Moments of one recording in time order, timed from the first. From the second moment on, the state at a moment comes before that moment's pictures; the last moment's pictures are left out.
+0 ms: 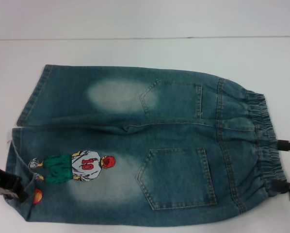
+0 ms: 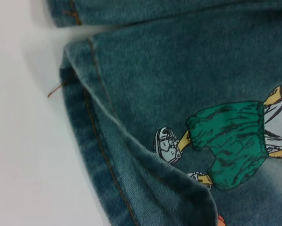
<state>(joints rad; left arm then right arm) -0.58 -2.09 0.88 1.11 2.86 1.79 -2.57 0.28 2.06 -0.45 -0.91 -2.17 -1.91 1.09</state>
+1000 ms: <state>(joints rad) -0.61 -2.09 0.89 1.14 2.86 1.81 -2.56 0.43 2.03 -0.48 -1.14 -2.58 -1.95 1.58</state>
